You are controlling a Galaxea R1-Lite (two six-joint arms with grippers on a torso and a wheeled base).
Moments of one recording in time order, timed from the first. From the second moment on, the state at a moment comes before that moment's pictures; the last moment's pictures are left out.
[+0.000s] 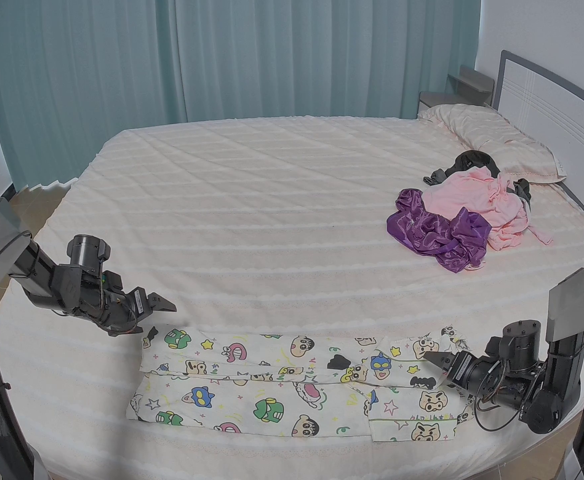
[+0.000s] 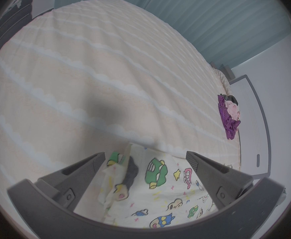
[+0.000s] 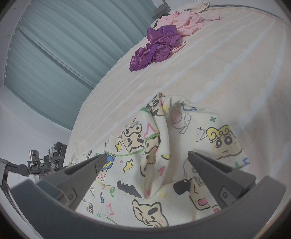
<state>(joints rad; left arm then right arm) 0.06 2.14 -1.01 -0.18 -0.41 -0.40 0.29 2.22 -0.09 -1.55 0.04 0.77</state>
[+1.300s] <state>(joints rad) 0.04 2.22 -1.18 -0.17 -0.36 -0.51 0.29 2.31 -0.15 -1.55 0.04 0.81</state>
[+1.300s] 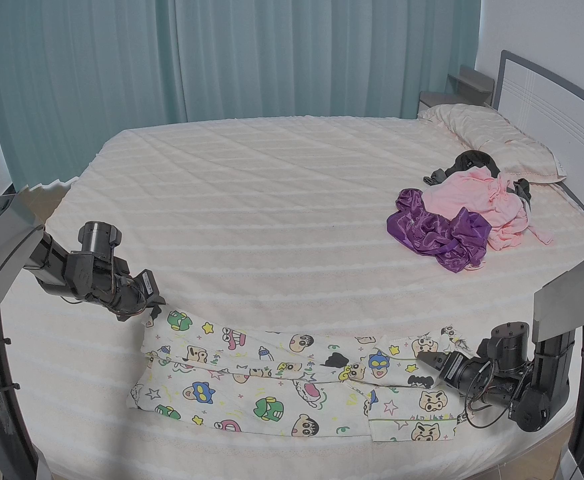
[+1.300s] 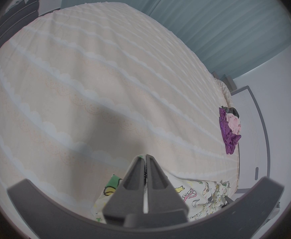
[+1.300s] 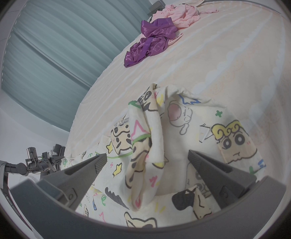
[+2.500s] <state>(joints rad) 0.09 2.21 -1.13 -0.03 -0.50 -0.25 0.29 2.31 -0.16 -1.55 0.04 0.81</state>
